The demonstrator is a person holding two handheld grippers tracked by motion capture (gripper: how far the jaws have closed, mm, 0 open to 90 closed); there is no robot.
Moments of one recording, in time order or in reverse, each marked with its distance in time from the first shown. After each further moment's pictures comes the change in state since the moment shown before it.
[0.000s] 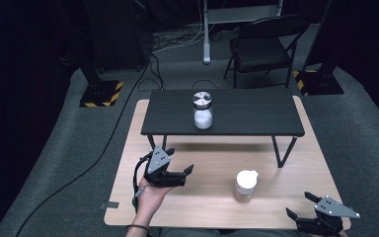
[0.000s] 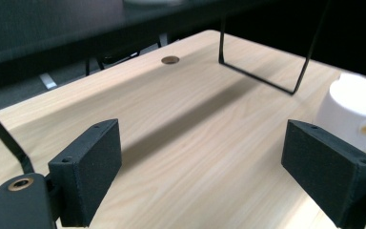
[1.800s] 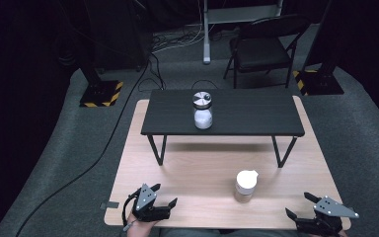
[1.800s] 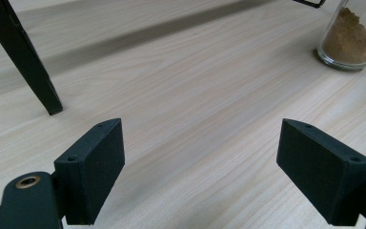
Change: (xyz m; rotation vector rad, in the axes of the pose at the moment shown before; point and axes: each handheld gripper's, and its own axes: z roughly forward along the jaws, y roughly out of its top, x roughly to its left) left arm -0.008 -0.107 -0.026 0.105 0.039 -0.087; right arm 0.001 0.001 0.001 0.012 0.000 -0.010
